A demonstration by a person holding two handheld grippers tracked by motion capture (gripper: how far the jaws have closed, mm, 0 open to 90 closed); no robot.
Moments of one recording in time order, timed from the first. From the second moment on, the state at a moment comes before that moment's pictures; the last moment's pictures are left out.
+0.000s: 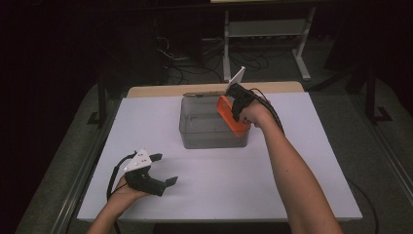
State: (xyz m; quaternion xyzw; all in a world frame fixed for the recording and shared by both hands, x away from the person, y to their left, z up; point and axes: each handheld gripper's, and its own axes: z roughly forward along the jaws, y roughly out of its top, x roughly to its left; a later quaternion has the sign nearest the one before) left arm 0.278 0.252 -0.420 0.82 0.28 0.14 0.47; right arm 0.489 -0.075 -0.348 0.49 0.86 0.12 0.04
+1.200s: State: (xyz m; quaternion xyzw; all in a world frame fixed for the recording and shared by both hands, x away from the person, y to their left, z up) left arm 0.277 0.252 -0.417 0.82 0.27 0.14 0.49; right arm 0.501 -0.066 -0.354 0.61 0.79 0.06 0.01
